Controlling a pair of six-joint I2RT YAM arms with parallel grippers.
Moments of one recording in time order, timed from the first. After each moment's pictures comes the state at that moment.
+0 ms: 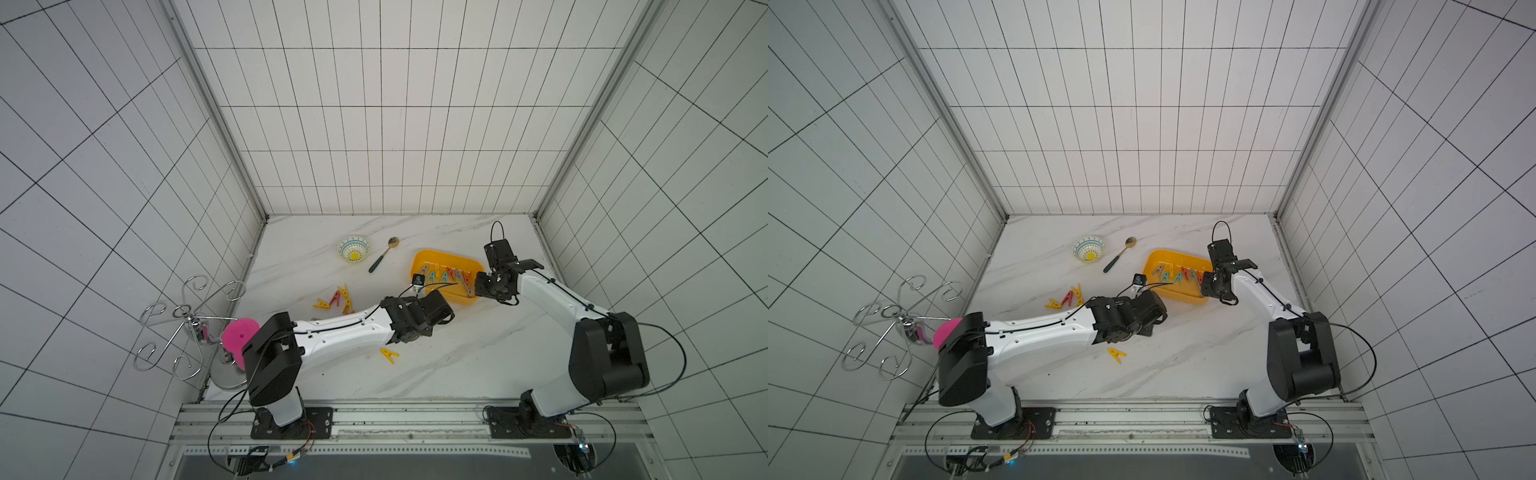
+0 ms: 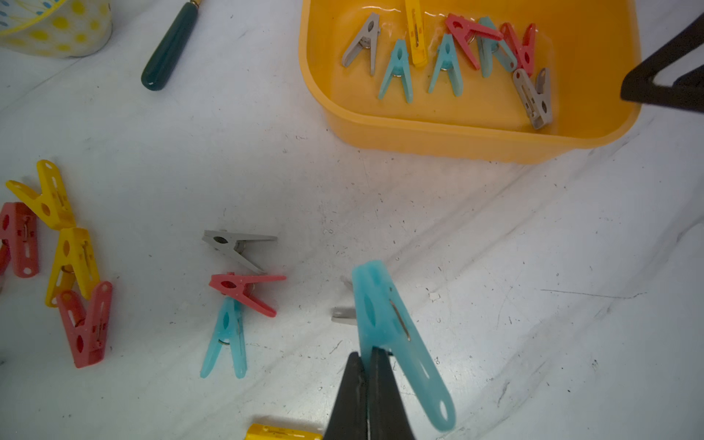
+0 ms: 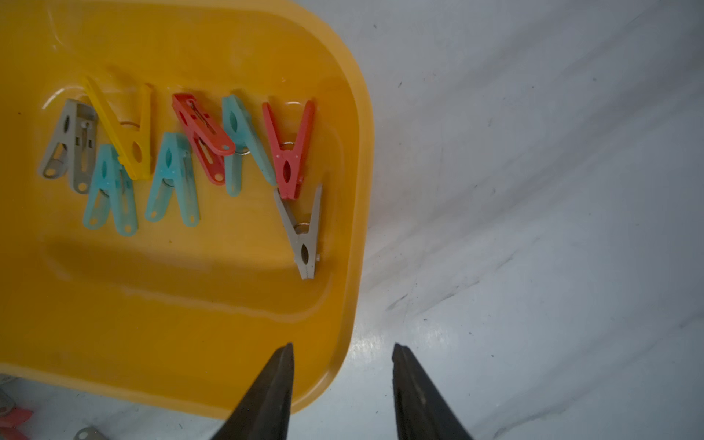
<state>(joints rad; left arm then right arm) -1.09 1.67 1.28 -0.70 -0.42 -0.80 0.32 1.57 1.06 -0.69 0.06 0.38</state>
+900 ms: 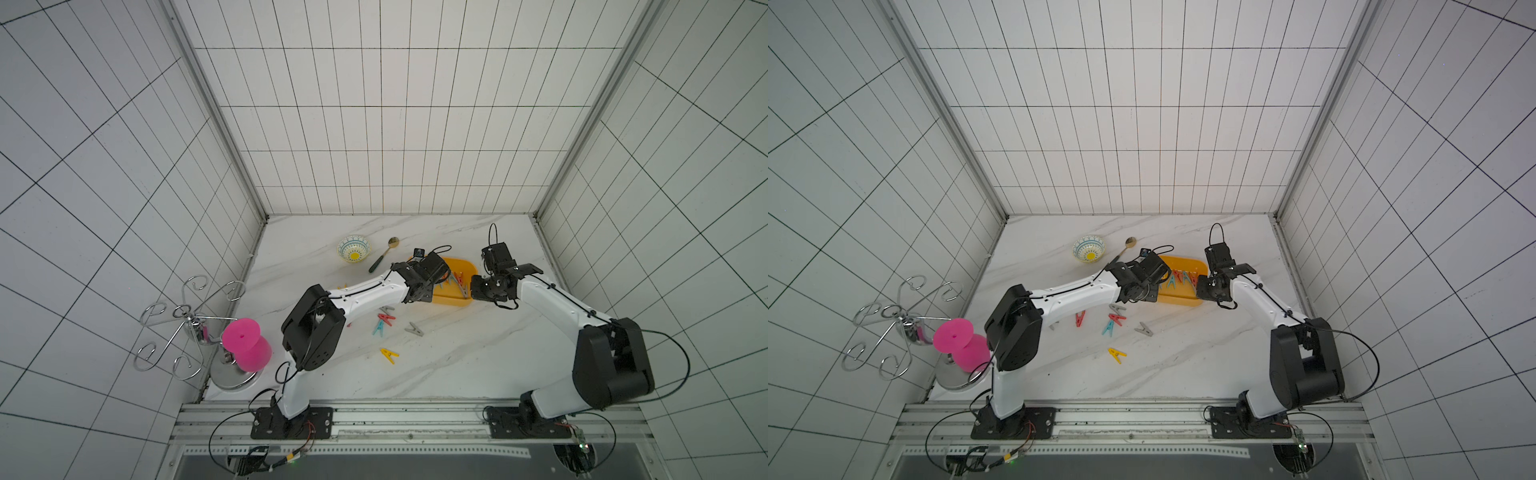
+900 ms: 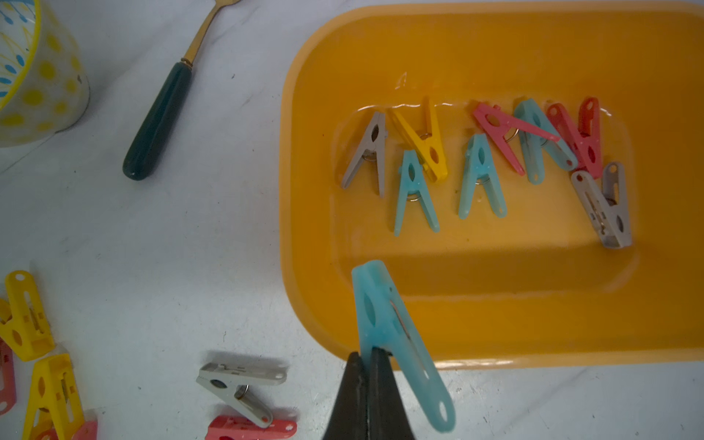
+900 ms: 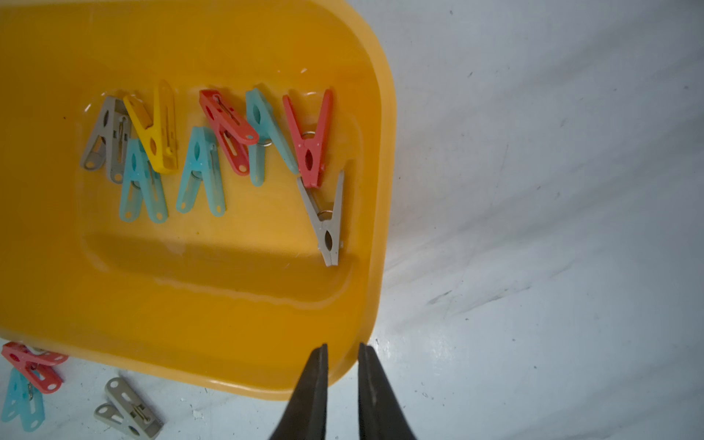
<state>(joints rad) -0.88 2.00 1.60 -0.72 -0.32 -0.65 0.36 1.50 1.00 -0.65 -0.01 0.33</state>
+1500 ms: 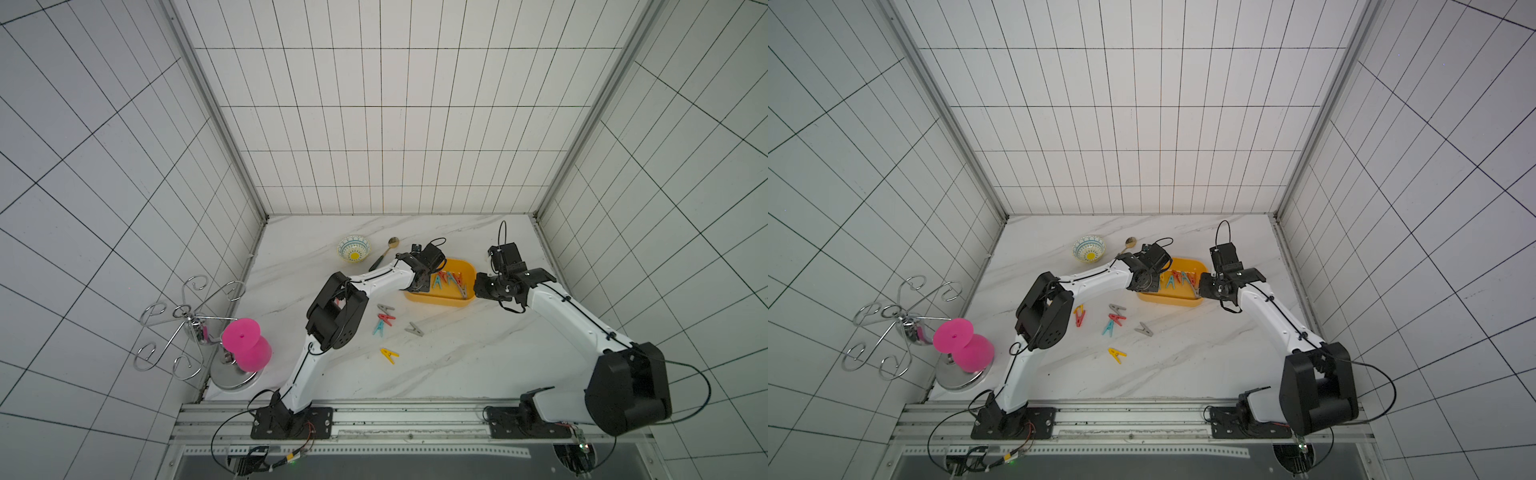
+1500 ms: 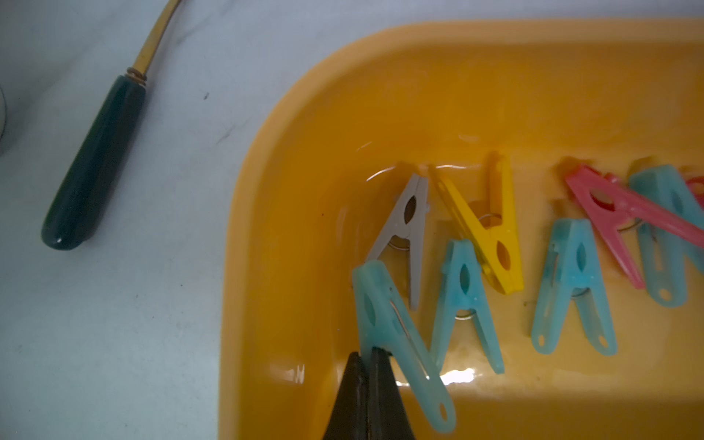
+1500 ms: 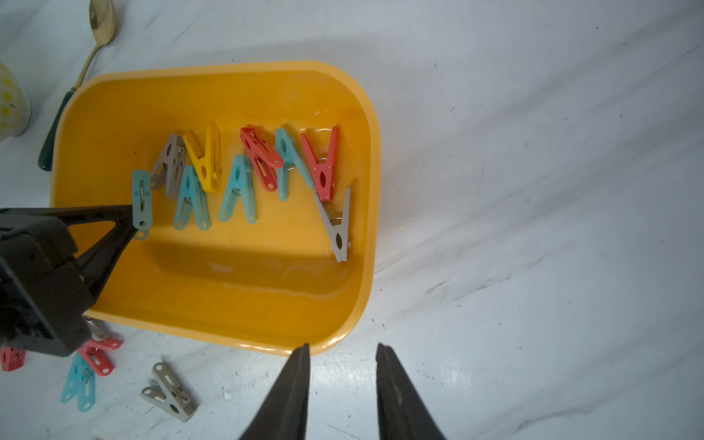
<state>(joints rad) -0.79 2.25 1.80 -0.75 -0.29 -0.61 0.36 1.36 0.99 -0.66 -0.01 0.36</state>
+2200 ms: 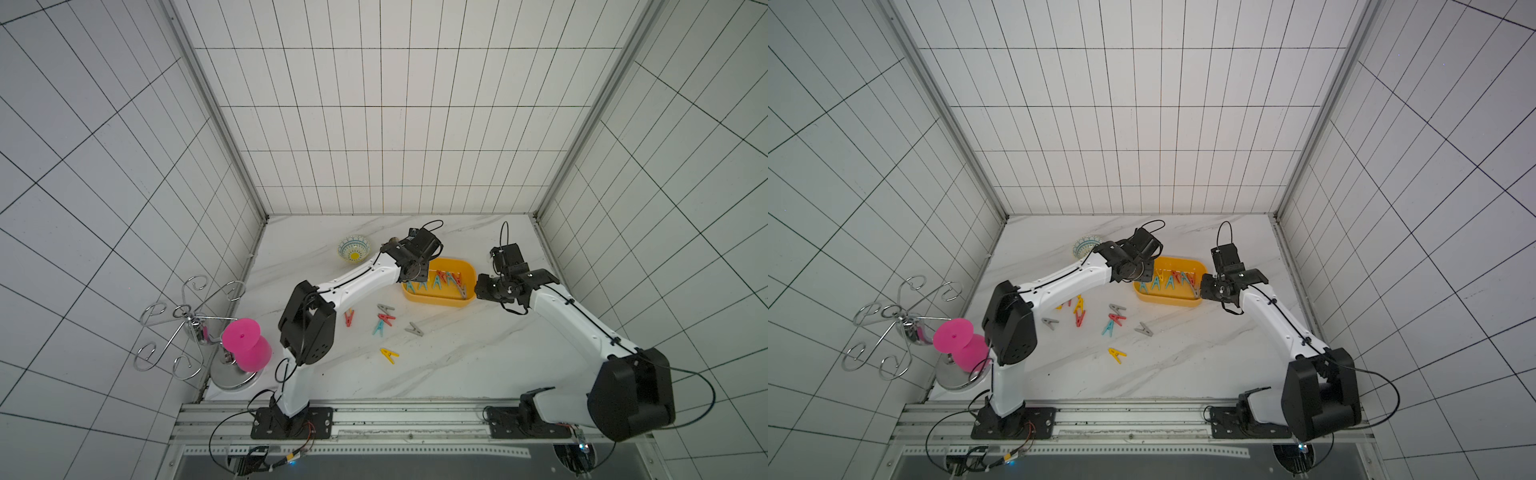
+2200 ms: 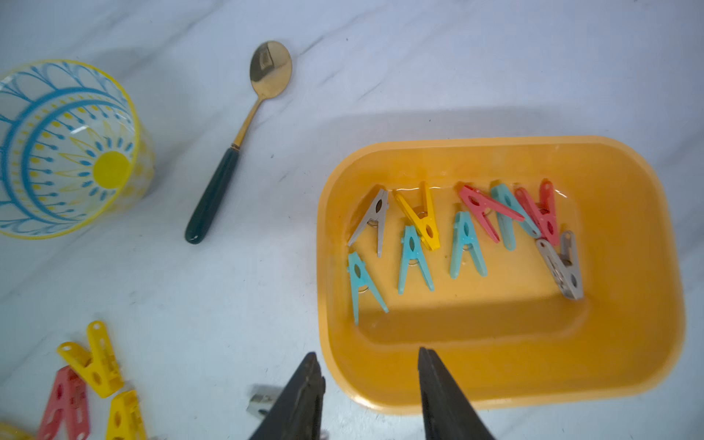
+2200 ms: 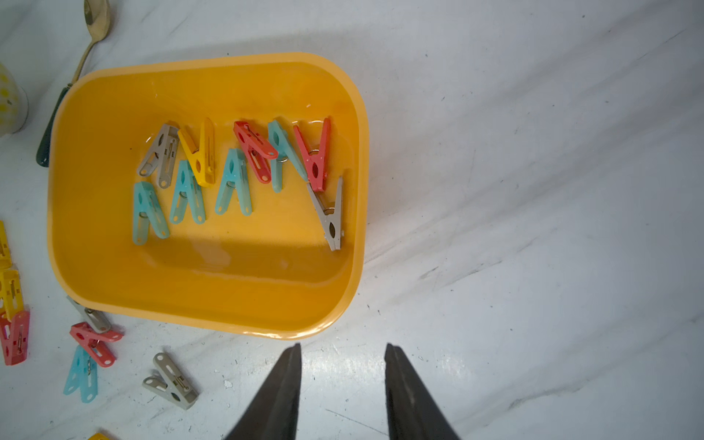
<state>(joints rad) -0.80 1.92 1.71 -0.81 -0.27 -0.56 0.36 1.33 0.99 -0.70 0.00 0.37</state>
